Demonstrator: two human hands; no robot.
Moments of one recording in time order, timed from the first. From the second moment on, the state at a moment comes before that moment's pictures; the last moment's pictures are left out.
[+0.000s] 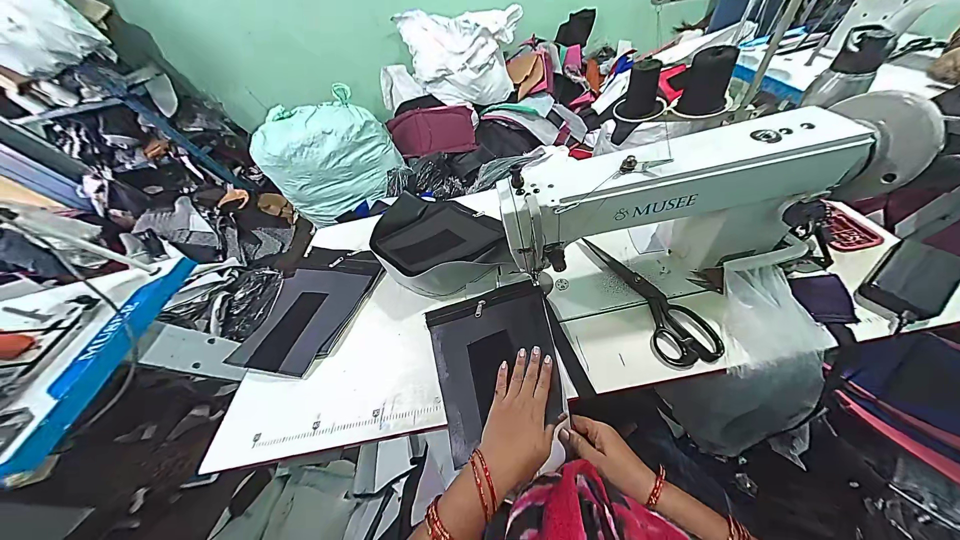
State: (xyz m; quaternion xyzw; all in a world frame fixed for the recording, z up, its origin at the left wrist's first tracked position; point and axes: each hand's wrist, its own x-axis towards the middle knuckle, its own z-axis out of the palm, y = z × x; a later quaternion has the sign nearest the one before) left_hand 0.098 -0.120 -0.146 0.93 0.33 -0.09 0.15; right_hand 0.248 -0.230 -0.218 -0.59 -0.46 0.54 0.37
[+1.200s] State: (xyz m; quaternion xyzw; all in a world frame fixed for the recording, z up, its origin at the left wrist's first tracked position) left_hand 0.181 -0.045 -0.100 0.84 0.43 -0.17 0.28; right_hand 0.272 -0.229 -0.161 -0.60 -0.57 0.48 0.28
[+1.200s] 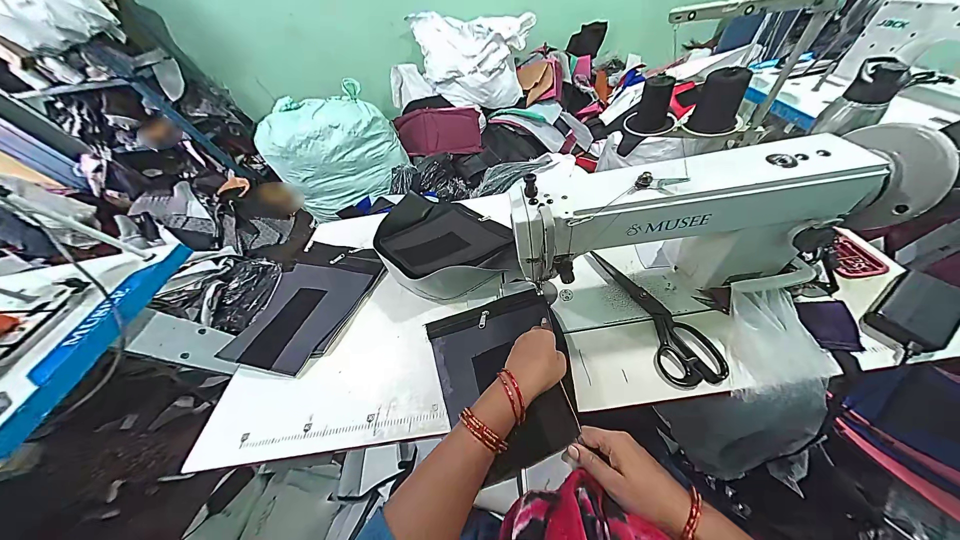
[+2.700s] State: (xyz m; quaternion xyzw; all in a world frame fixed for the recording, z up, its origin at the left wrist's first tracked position) left_hand 0.157 -0.043 -0.116 0.86 0.39 -0.04 0.33; right_hand 0.287 -0.110 -0.149 -0.73 -0.44 0.37 0.38
